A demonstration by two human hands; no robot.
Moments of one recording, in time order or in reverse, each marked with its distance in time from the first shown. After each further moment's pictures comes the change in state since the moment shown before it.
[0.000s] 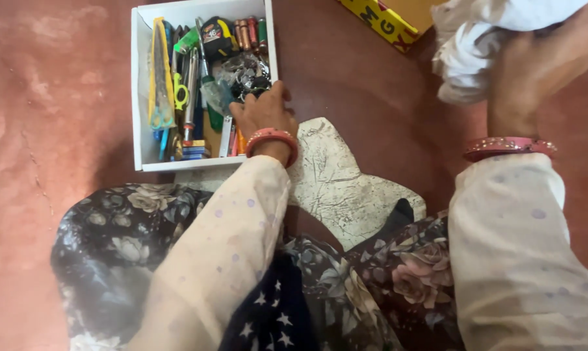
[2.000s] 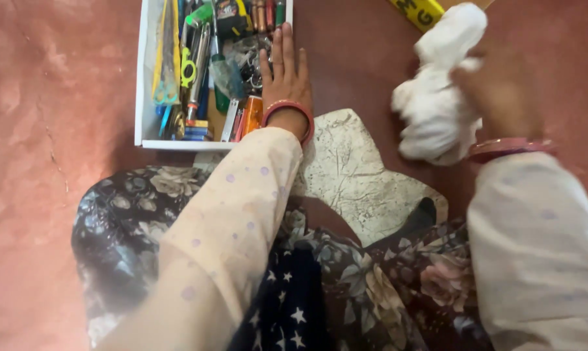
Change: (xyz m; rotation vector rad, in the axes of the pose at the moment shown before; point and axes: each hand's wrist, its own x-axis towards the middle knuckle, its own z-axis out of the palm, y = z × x) left_hand 0.049 -0.039 0.075 0.319 0.097 0.255; right_hand -0.015 -0.060 0.016 -0.262 -1.054 0.282
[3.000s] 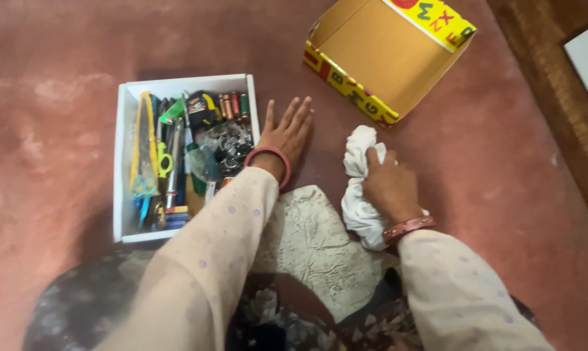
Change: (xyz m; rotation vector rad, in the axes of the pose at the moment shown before) left_hand 0.067 0.022 -0.045 0.029 -0.116 0.462; right_hand -0.021 -0.048 0.053 -0.190 -0.122 -0.147
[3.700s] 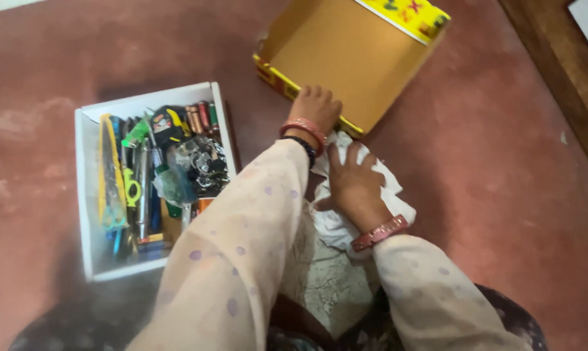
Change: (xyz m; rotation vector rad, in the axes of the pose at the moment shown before) left_hand 0.140 0.052 0.033 0.012 0.133 0.107; right_hand 0.017 -0.054 -0.043 0.020 -0.384 0.128
